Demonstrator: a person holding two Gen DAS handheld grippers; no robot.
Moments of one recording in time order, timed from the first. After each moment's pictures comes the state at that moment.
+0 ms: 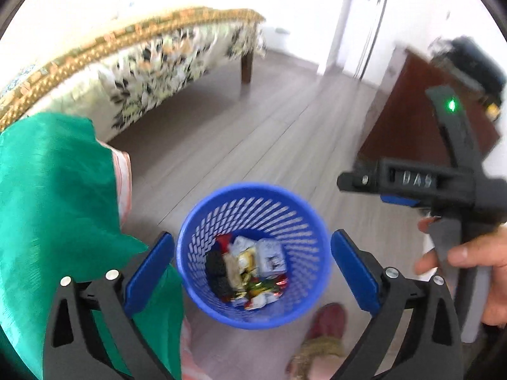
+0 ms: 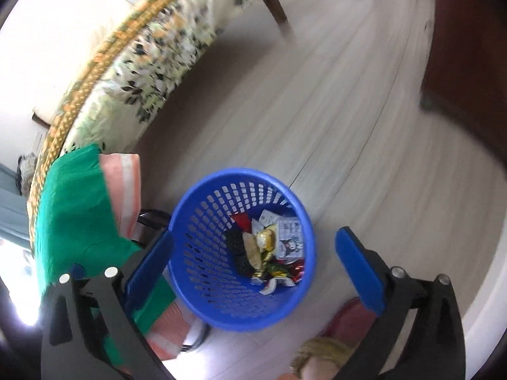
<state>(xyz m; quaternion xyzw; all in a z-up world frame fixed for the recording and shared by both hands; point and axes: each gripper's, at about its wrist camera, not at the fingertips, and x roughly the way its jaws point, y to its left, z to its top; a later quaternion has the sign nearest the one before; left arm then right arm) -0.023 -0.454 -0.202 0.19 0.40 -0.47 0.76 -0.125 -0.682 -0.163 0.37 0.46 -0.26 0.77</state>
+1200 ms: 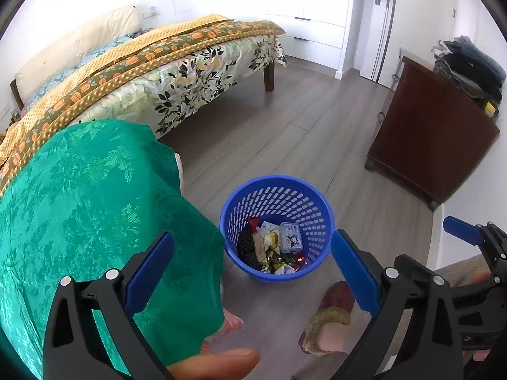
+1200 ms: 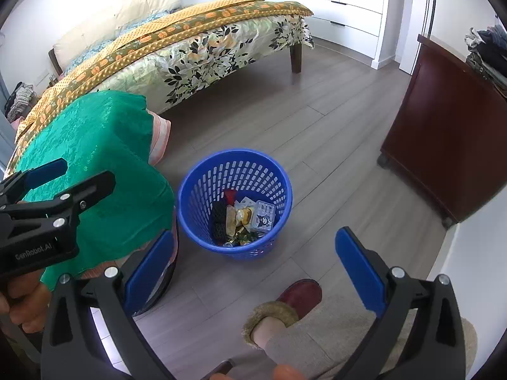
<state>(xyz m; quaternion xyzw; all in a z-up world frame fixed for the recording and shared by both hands) -0.064 -0.383 -0.131 0.22 0.38 -0.42 0.80 -0.190 -0.519 -0.069 0.18 0.46 -0.29 0.82</state>
